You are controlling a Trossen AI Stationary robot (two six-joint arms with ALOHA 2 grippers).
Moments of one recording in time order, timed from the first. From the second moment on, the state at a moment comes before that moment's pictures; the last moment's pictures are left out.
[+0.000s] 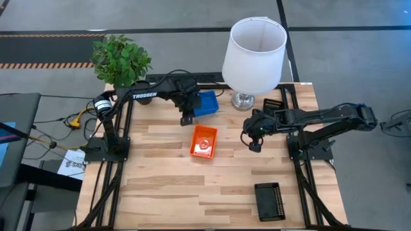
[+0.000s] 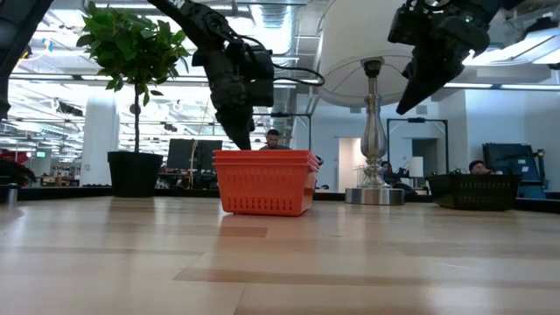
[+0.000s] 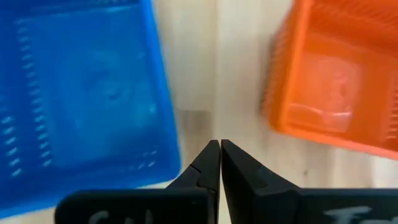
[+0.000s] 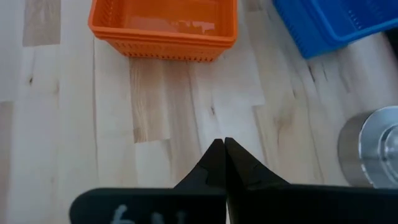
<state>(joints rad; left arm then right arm) 0.49 1.84 1.40 -0.81 0.27 0.39 -0.01 1.14 0.85 -0.62 0.16 0.07</state>
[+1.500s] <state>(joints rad) 0.48 1.93 1.40 -0.75 0.14 0.35 0.00 1.13 0.85 -0.57 0.13 0.06</state>
